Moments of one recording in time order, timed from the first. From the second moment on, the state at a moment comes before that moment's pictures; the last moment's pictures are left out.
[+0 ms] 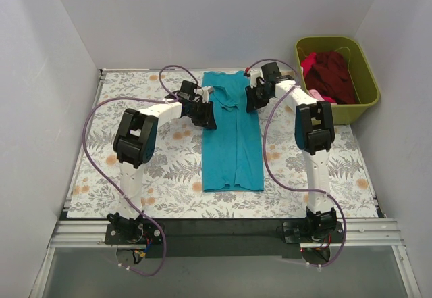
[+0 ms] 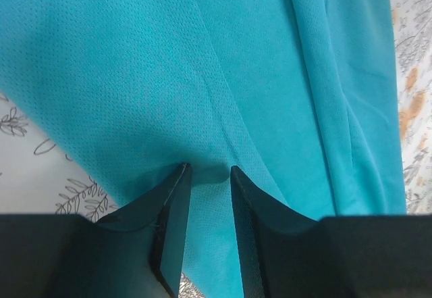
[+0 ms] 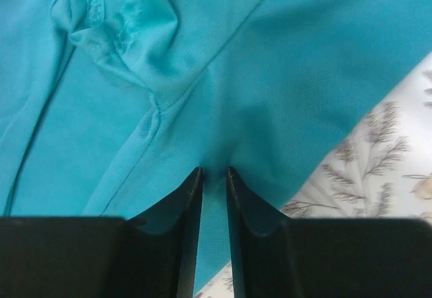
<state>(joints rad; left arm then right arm) -0.39 2.18 1.54 -0.34 0.51 -0.19 0.27 2.35 1.92 -0.62 -0.47 -0.18</state>
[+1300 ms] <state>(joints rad) -0.40 1.28 1.21 -0.53 0.74 0.28 0.45 1.30 1.36 -0.79 -0.44 -0.70</state>
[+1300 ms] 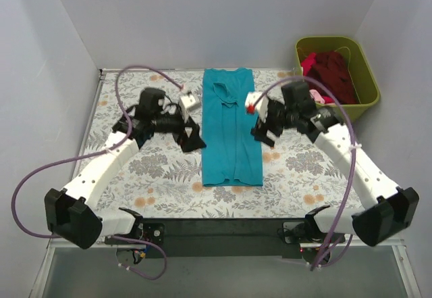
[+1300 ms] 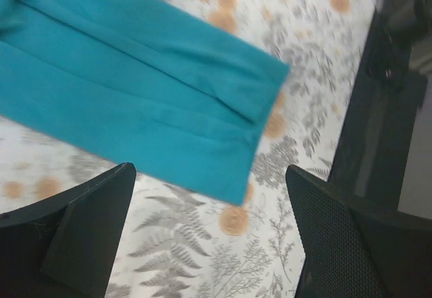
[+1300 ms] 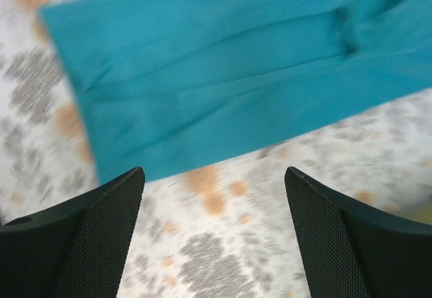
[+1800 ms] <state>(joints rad) -0.83 1.15 0.60 -0.47 0.57 0.46 0.69 1.16 0.71 -0.70 -0.37 -0.86</state>
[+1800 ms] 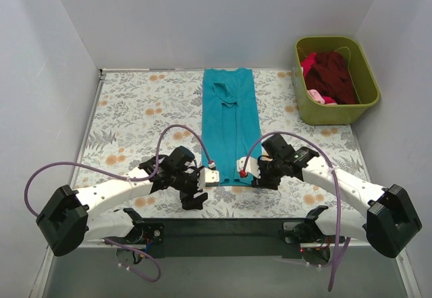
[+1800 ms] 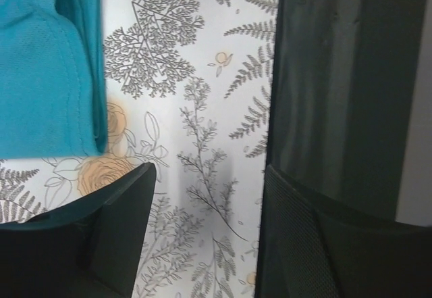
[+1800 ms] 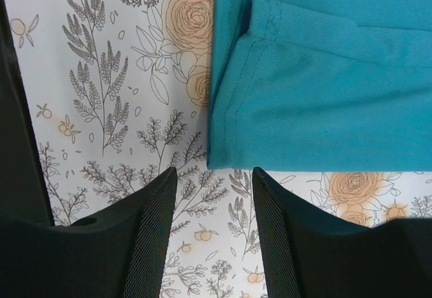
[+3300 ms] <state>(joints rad) -0.84 1.29 0.54 -0.21 0.44 0.48 0.75 1.26 0.56 -0.38 -0.34 -1.00</state>
